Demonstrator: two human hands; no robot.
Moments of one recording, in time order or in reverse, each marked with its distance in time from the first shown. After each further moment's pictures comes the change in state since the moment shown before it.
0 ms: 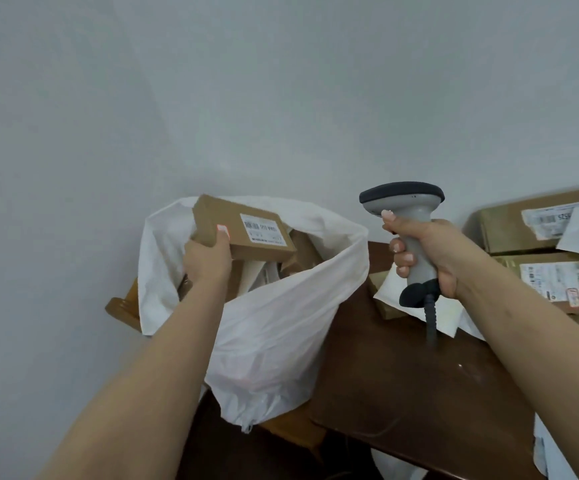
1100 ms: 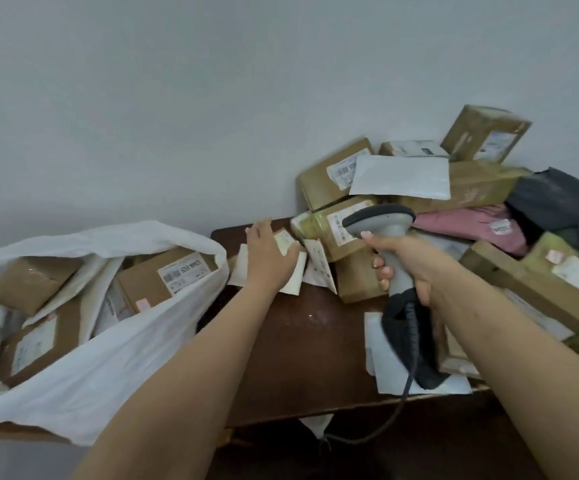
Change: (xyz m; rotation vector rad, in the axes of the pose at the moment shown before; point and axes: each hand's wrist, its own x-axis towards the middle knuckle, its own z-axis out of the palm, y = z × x) left_hand -0.274 -0.007 0.232 0.452 -0.851 0.689; right_hand -0.088 0.026 -0.229 0.130 0.360 0.151
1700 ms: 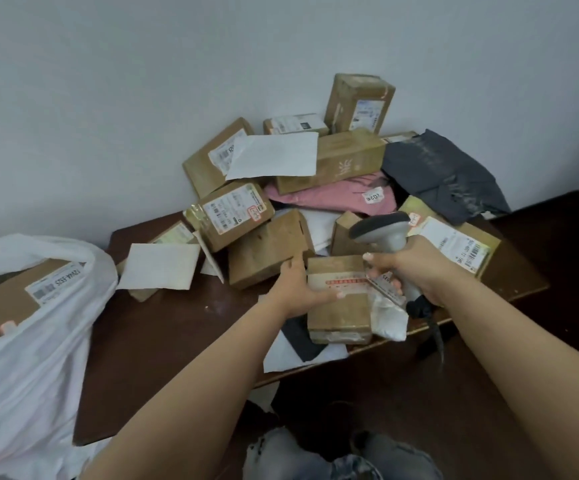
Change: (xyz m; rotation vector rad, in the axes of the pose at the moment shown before) left_hand -0.094 0.151 0.189 0.093 -0.690 -0.021; right_hand -0.035 0.020 -0.249 -0.330 0.288 -0.091
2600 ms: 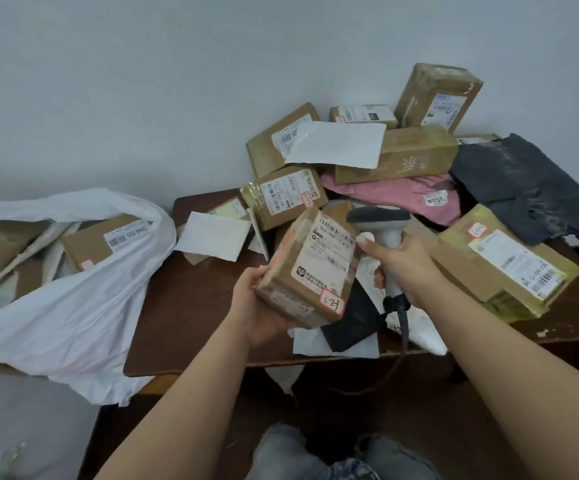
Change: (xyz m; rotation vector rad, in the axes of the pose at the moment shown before) left_hand -0.088 -0.061 -0.031 -1.635 0.023 -0.226; right_hand 0.015 -0.007 0.070 0.154 -0.121 -0.179
